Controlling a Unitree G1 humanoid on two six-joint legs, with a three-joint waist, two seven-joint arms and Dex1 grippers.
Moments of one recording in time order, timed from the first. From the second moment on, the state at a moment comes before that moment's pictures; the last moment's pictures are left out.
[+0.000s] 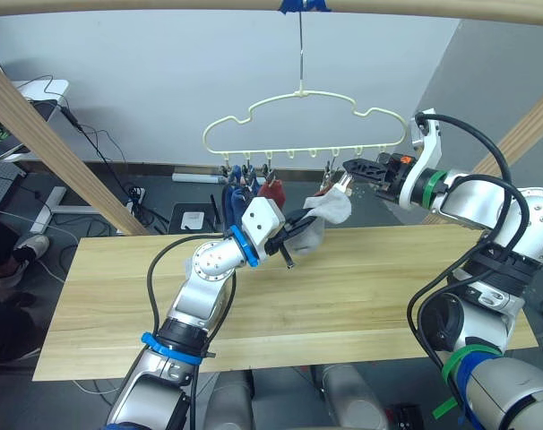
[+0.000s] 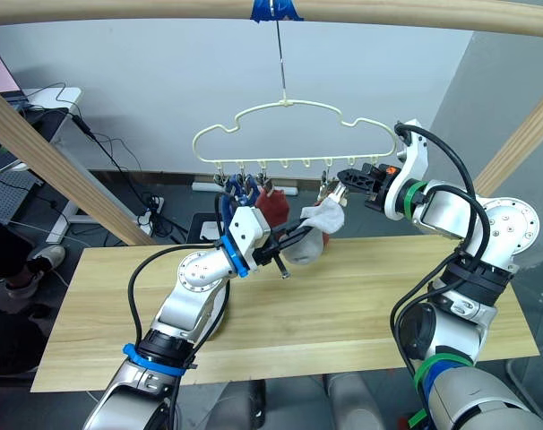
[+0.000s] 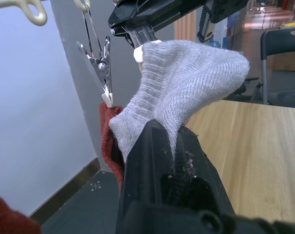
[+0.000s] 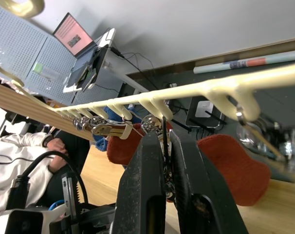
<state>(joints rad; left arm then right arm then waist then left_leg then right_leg) -0.45 0.27 -0.21 0.12 -0.02 -0.24 -0.71 -0.93 -0.20 -0.63 -0.09 0.92 1.61 0.00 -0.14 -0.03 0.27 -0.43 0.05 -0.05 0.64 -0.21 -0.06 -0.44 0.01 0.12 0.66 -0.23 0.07</state>
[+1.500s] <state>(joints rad) -0.53 0.24 -0.21 0.23 -0.02 -0.29 -0.68 -0.91 -0.19 -0.64 -0.06 1.16 1.61 -0.23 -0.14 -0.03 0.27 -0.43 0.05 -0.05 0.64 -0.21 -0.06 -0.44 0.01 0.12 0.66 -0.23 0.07</state>
